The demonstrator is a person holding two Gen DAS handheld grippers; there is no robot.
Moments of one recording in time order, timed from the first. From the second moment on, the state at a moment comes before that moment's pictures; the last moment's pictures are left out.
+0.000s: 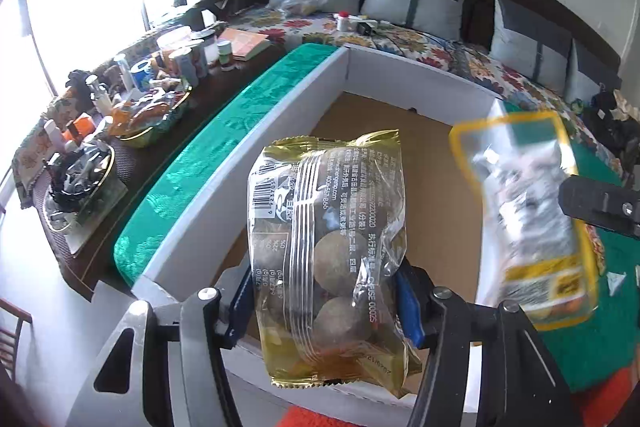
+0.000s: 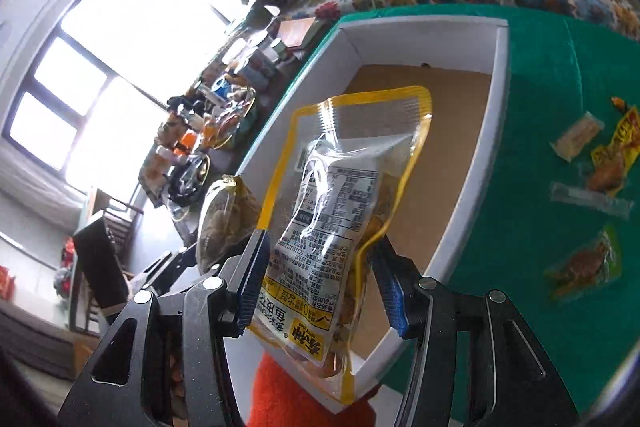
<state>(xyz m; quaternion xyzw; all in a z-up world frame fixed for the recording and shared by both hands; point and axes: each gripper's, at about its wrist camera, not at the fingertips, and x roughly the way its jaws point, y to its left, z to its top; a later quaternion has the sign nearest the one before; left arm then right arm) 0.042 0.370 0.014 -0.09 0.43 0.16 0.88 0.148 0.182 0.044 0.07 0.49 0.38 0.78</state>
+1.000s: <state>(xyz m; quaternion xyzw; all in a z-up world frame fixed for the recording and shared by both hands) 0.124 0.133 -0.061 0.19 0.44 0.11 0.87 0.063 -0.150 -0.109 -0.07 0.42 0.11 0.90</state>
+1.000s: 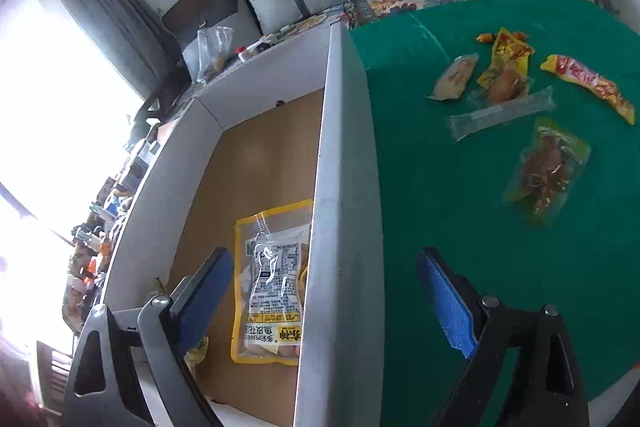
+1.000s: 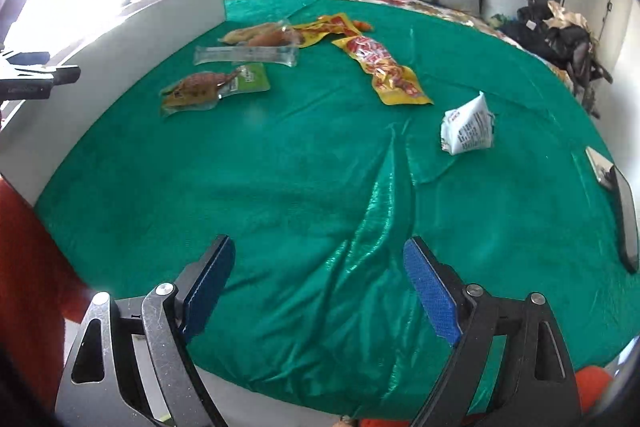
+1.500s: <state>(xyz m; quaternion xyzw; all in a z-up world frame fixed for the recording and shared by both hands) 0.167 0.136 -0.045 0.11 0.38 0.22 0.89 0.084 -0.189 -0.112 -0.01 0.40 0.09 0.91</state>
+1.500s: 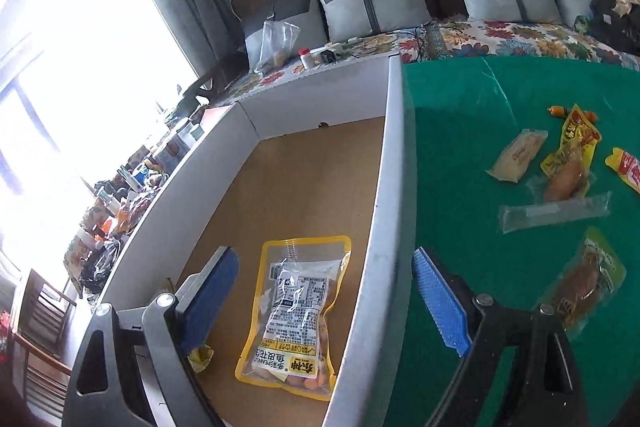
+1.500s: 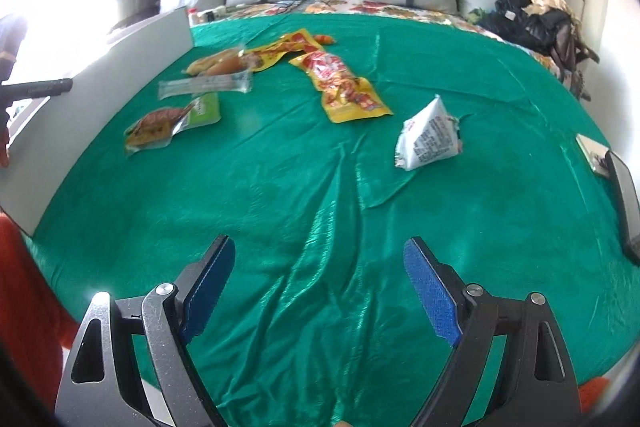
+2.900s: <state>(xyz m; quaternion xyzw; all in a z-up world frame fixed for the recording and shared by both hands) 0.096 0.041 -0.137 -0.02 0.46 0.02 0.89 0.100 -0.237 -0.128 0.01 0.44 -0.01 0.90</state>
